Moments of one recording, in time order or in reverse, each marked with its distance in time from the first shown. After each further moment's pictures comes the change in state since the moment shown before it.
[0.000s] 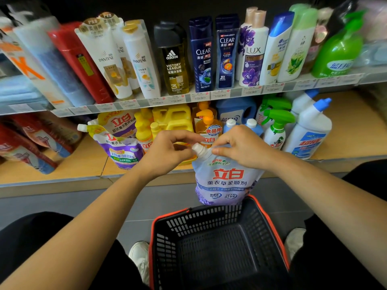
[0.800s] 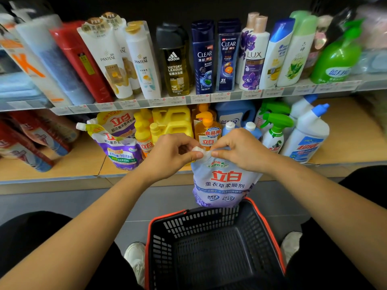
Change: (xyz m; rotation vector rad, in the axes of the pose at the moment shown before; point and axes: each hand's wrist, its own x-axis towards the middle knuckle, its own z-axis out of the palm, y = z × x) left_hand -0.002 0.004 0.003 0.222 -0.010 0.104; right_hand 0.000 0.003 0.000 -0.006 -0.012 -0.032
